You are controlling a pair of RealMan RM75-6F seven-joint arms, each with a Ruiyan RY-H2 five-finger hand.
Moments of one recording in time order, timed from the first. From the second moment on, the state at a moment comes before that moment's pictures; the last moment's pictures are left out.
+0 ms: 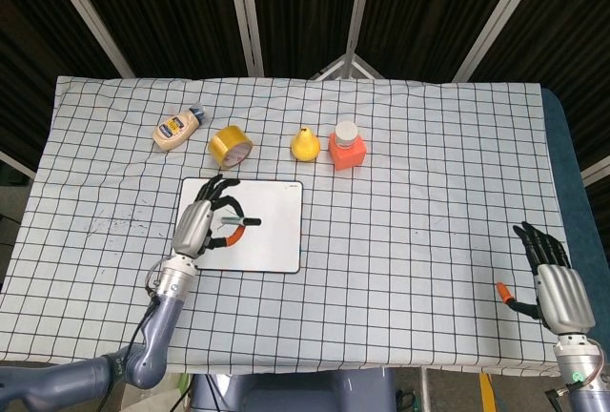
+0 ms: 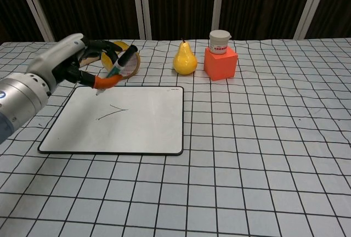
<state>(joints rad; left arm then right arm) -0.58 -1.75 -0.26 -1.46 1.25 1.22 -0.11 0.11 -1.10 0.07 -1.69 -1.44 1.38 0.14</state>
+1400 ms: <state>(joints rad) -0.66 -1.69 -0.23 -1.27 1.21 1.11 0.26 0.12 -1.09 0.06 -1.69 -1.43 1.36 0.15</state>
